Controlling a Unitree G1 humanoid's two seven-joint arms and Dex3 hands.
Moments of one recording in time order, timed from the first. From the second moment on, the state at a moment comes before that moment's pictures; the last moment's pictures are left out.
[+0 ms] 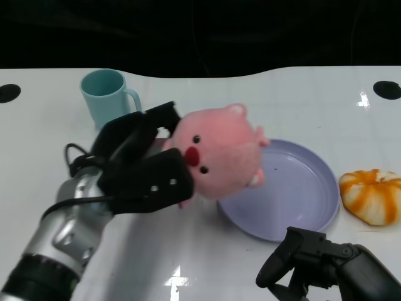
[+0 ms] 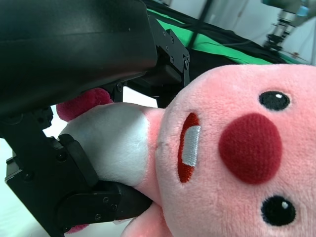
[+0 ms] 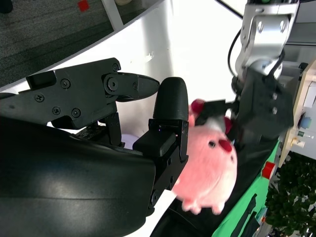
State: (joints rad) left arm -0.54 0.20 -0.33 0.42 0.50 -0.05 0.01; right arm 0.45 -0.24 0.23 -0.82 -0.12 0.32 0.24
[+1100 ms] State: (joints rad) left arm -0.73 -0.04 -0.47 0.57 0.52 0.13 -0.15; right arm 0.47 -0.24 0.24 -0.86 -0.13 0.33 0.25
